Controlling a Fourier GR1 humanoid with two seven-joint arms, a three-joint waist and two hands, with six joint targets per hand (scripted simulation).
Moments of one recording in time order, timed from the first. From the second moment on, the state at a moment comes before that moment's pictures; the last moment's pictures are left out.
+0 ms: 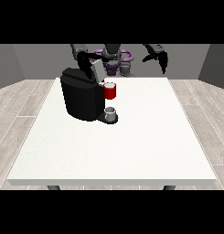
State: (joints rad) left arm -0.24 0.08 0.15 -1.38 -0.12 -0.23 -0.11; right arm -0.73 -0.16 -0.12 -1.01 0.00 0.01 0.07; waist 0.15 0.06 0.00
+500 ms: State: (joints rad) left arm -0.25 0.08 0.13 -1.38 -0.13 -0.23 -0.13; right arm -0.83 -0.17 -0.08 -1.00 0.06 -0.02 0.14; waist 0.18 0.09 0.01
